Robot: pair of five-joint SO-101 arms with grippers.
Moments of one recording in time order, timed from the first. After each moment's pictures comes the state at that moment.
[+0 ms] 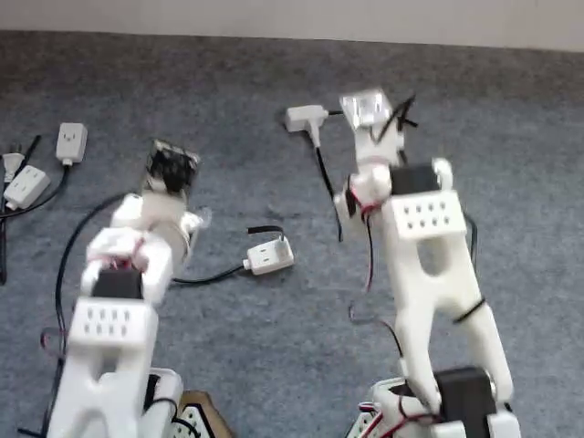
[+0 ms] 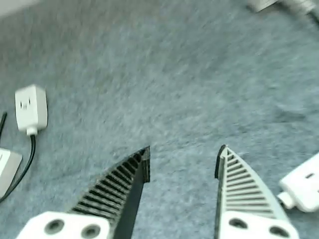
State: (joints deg) left arm -2.9 -55.9 64.8 38.4 -16.6; right arm -16.1 -17.1 19.7 75.9 5.4
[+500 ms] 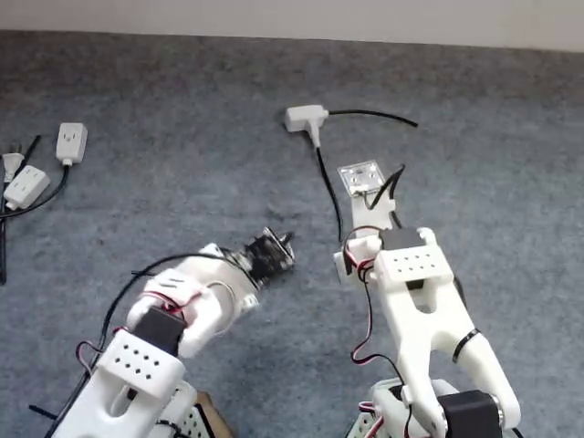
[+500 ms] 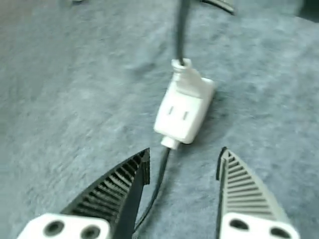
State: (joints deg) left arm 19.9 -65.8 77.5 46.5 -29.1; right arm -16.1 -23.5 49.5 55.6 5.4
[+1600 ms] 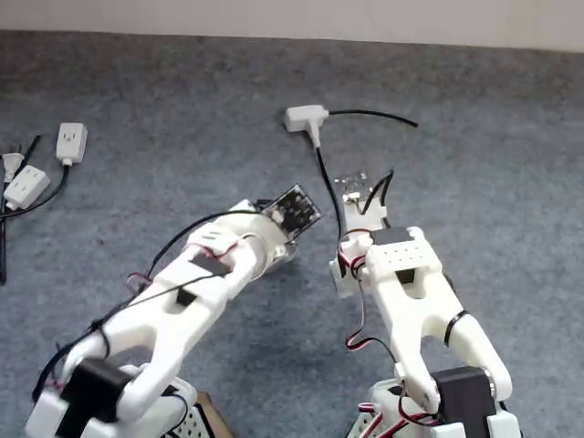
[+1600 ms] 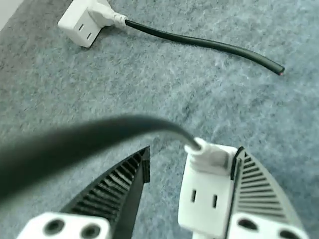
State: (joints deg) left arm 18.5 -15.3 61.1 6.7 -29.3; right arm -17.0 -15.8 49.5 53.3 5.4
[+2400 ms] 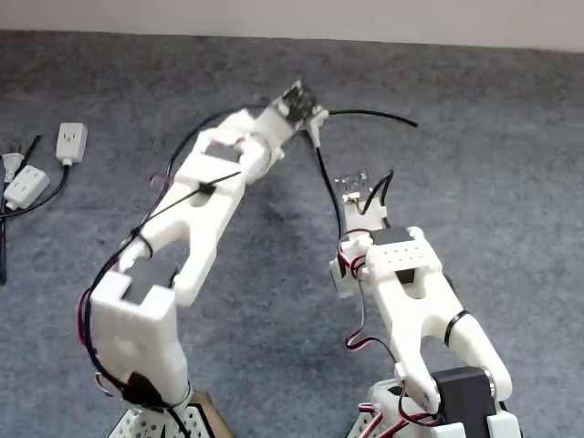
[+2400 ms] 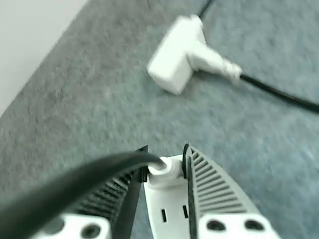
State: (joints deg) left arm 10.2 24.2 -1.8 31.4 -33.9; right arm -17.0 -15.8 49.5 53.3 5.4
